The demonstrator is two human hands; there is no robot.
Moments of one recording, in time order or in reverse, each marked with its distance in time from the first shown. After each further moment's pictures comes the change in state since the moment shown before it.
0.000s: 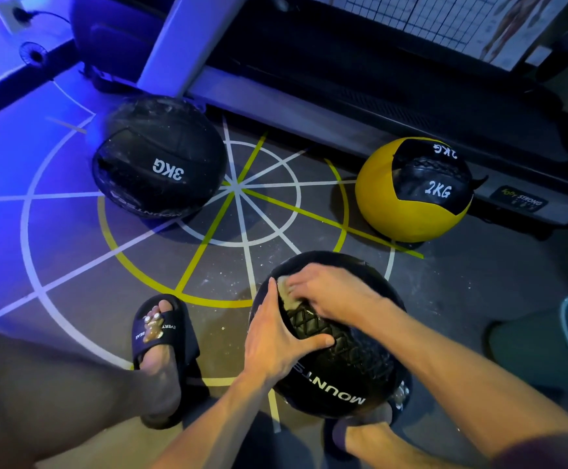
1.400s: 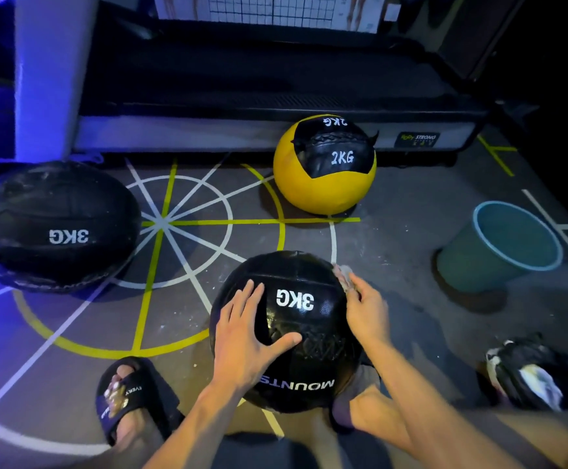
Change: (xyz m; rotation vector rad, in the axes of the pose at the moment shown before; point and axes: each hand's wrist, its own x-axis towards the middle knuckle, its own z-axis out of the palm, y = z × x) left_hand 0.001 0.023 0.009 0.335 -0.148 0.418; right_hand -0.131 -0.001 0.100 1.042 0.899 1.326
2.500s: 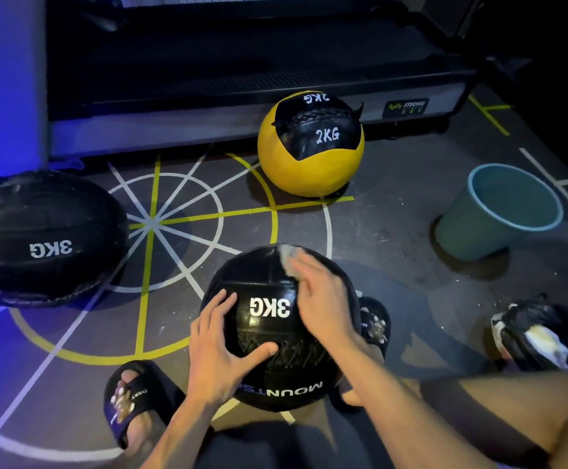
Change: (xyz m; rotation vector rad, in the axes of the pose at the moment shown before) left_hand -0.016 -0.033 -0.016 -0.064 0.005 -0.005; right_hand -0.031 -0.043 0.033 -0.104 -0.060 -0.412
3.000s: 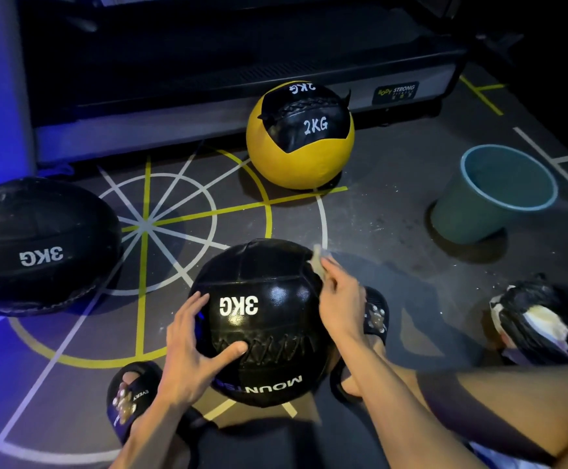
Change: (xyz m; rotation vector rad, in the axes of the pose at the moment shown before) left_hand 0.004 -0.020 -0.025 -0.030 -0.091 -0.017; right_hand -0.014 0.033 -0.006 0.212 0.168 0.441
